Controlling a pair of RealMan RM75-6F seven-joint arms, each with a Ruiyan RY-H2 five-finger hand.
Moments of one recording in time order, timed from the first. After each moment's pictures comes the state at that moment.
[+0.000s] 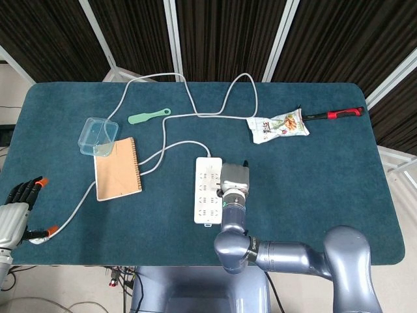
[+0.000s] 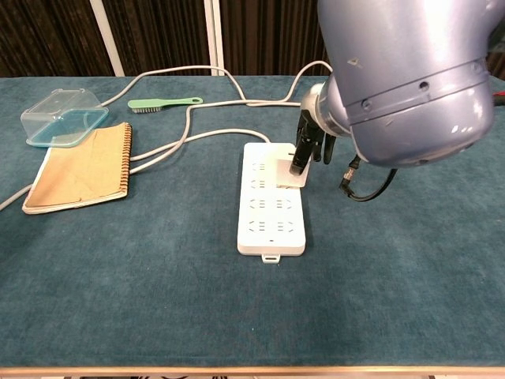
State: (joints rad) left arm -0.16 -1.08 -0.03 -1.66 1.41 1.32 -0.08; right arm 1.20 -1.84 0.61 -1.51 0.10 1.41 -1.10
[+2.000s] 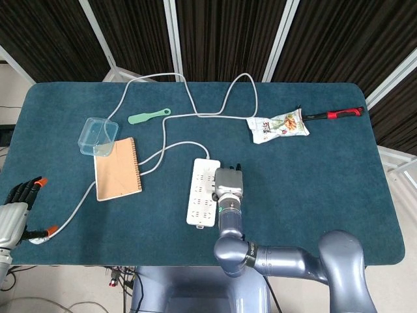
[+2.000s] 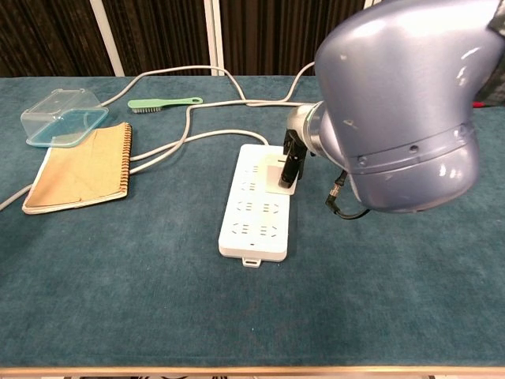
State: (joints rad) left arm -0.16 -1.07 -0.03 -1.67 1.40 1.31 -0.09; right arm 1.17 -1.89 0.58 -1.48 0.01 1.33 -1.08
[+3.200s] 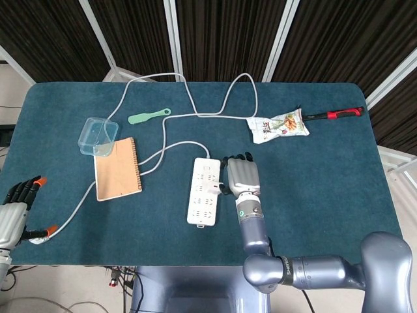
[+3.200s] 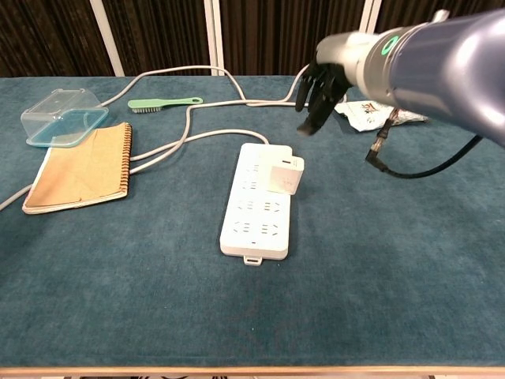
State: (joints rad) left arm -0.15 -1.08 -0.03 -1.67 1.42 1.33 -0.08; right arm 1.01 -1.68 0.53 -1.86 -0.28 1.44 -0.86
